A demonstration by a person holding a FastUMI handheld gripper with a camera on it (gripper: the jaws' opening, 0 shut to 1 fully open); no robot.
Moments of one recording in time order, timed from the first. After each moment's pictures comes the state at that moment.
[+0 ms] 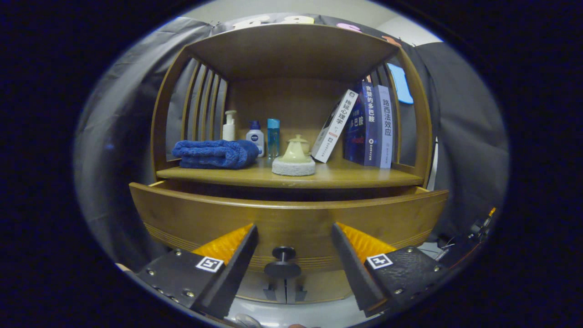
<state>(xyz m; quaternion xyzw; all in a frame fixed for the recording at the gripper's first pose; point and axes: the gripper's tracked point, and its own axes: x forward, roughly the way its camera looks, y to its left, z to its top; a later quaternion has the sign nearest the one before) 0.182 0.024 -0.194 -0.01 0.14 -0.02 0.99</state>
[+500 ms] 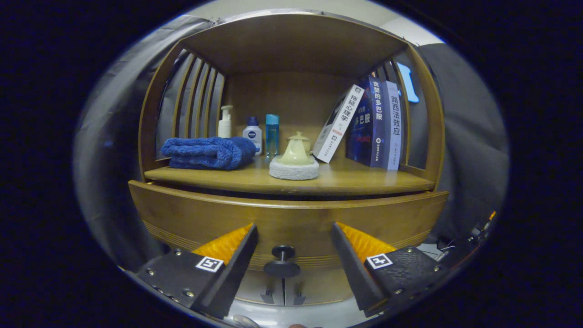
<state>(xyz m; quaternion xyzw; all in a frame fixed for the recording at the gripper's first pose) 0.207 0.026 -0.198 -0.02 0.15 -0.02 0.99</state>
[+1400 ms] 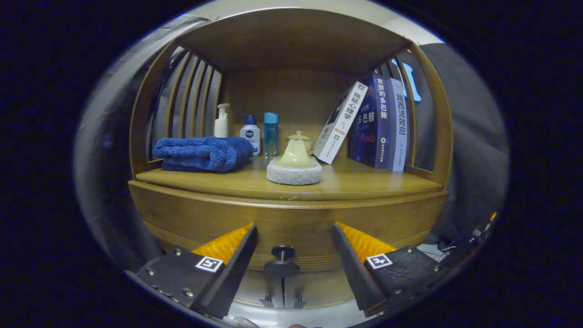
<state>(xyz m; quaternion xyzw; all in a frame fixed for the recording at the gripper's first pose) 0.230 0.024 -0.206 -0.02 0.15 -0.02 0.99</state>
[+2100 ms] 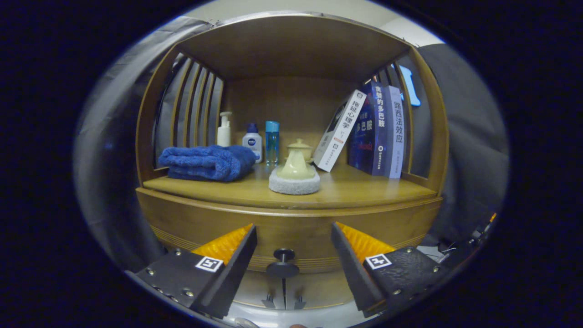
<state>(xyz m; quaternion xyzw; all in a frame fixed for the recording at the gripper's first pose) 0.211 0.024 -0.176 -0.02 0.13 -0.01 0.99</state>
